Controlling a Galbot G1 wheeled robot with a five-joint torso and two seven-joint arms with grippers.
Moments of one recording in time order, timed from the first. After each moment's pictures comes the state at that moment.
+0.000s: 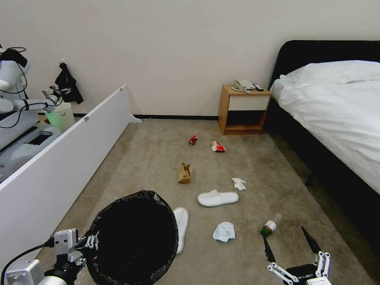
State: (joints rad) left arm 1.86 -1.21 -0.85 -2.50 -0.73 0.52 -0.23; right arm -1.97 1.60 0.77 2.19 0.04 0.64 -0.31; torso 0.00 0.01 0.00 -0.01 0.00
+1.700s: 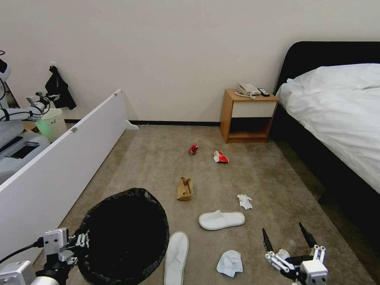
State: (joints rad) left arm 1.87 -1.23 -0.91 -2.49 -0.70 0.50 -0.25; right arm -1.96 1.42 0.67 2.27 0.07 0.26 0.02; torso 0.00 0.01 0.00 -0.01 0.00
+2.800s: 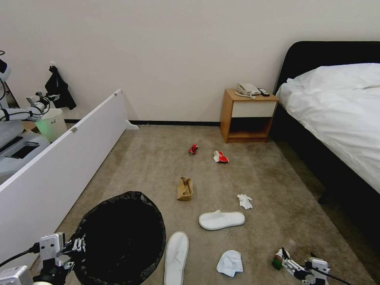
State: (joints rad) left arm 1.90 -1.28 -0.90 -2.50 -0.67 0.50 -0.24; right arm -1.65 1.32 0.69 1.83 0.38 -0.15 0.09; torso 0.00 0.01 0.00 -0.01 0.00
